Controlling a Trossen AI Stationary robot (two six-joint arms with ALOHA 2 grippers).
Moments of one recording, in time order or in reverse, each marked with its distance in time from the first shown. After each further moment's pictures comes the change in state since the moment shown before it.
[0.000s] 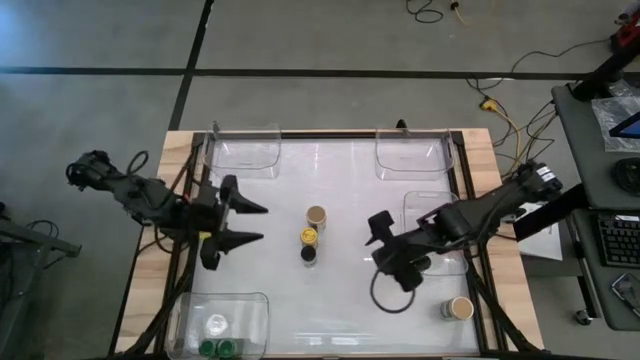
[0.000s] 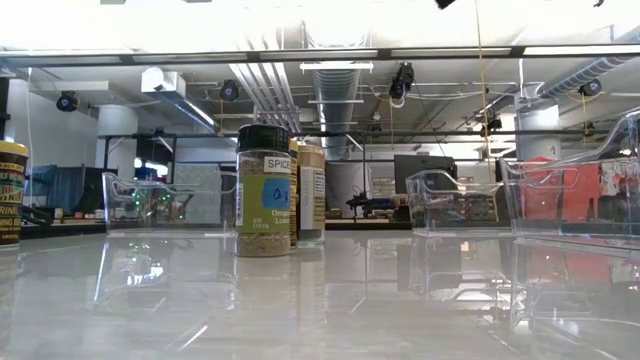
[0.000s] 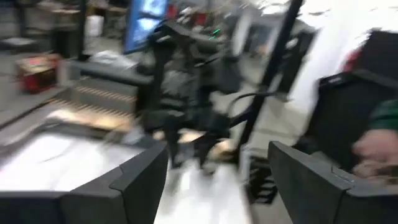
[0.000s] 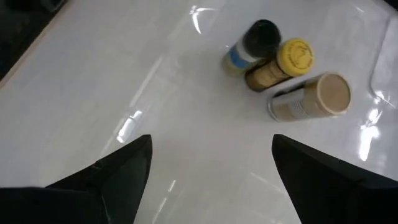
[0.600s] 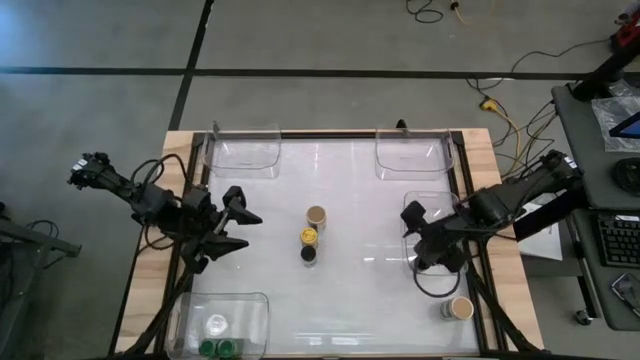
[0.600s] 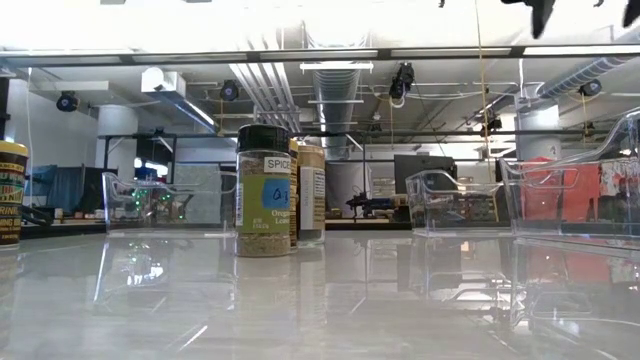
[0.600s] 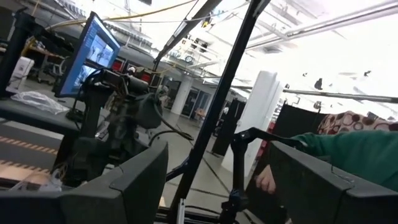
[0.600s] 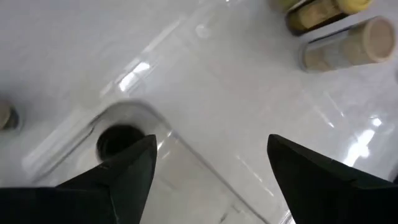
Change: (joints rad) left arm 0.000 -0.093 -0.337 0.621 0.170 -0.026; right arm 0.021 -0.298 -0.217 -0.218 -0.057 -0.219
